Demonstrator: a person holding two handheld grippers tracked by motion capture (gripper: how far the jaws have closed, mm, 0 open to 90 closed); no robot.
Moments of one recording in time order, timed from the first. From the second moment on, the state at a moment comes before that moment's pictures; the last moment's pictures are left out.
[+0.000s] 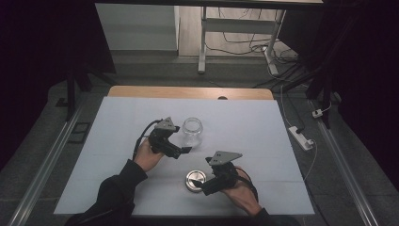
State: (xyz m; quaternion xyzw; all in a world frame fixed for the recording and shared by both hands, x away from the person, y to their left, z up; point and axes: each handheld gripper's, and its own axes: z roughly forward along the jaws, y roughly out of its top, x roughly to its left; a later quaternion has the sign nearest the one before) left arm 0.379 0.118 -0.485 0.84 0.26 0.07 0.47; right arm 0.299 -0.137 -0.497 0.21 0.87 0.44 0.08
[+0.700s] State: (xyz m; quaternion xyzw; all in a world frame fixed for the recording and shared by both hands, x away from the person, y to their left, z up) left arm 0.345 0.135 -0.484 0.84 0.26 0.03 0.48; right arm 0.301 -0.146 -0.492 0.23 0.86 0.44 0.09
